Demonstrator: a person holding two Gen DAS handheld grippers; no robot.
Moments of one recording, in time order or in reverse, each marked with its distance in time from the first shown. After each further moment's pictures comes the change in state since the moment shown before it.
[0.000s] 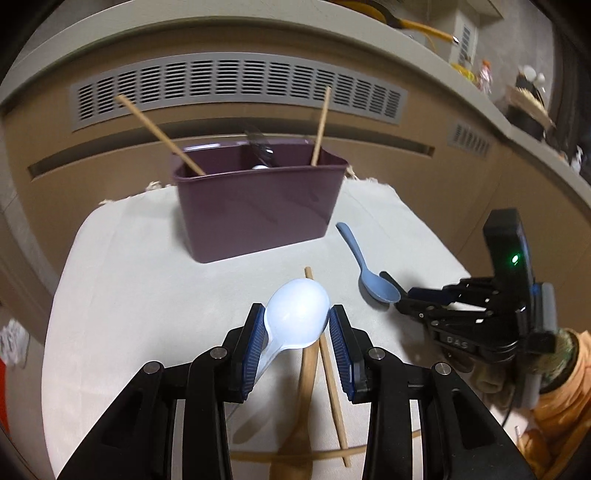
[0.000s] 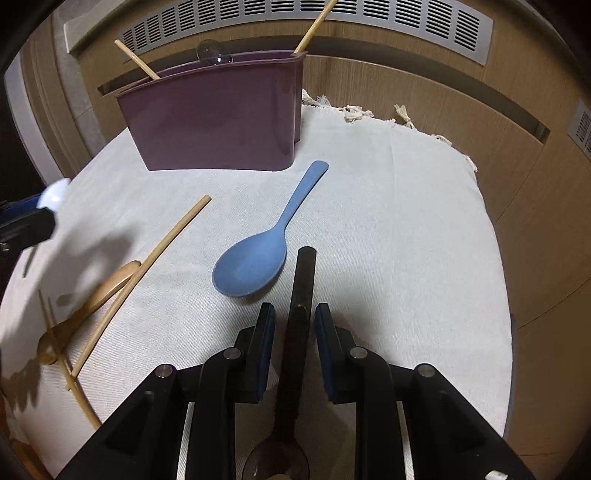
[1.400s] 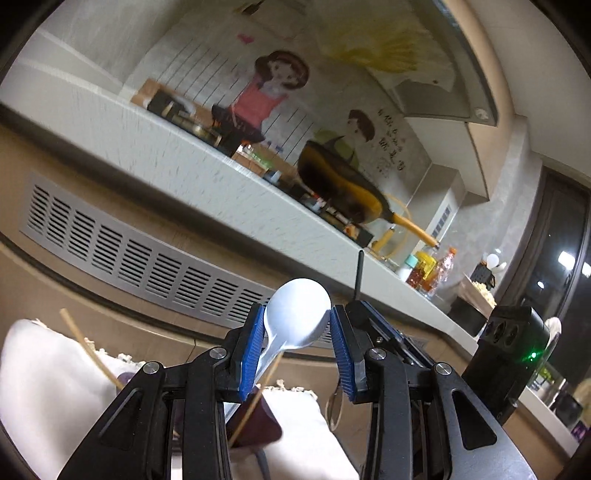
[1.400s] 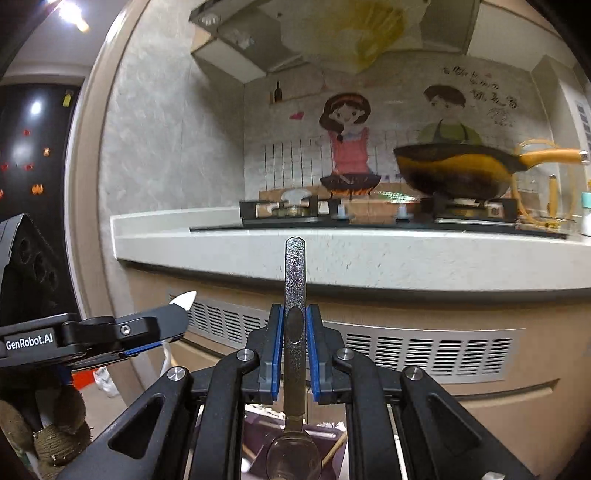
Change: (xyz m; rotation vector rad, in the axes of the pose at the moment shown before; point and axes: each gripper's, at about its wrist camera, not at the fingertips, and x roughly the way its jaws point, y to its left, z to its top) left arm -0.002 0.062 0.200 -0.321 -0.468 -0.345; right arm -0.117 0.013 0.213 -0.011 -0.784 0.144
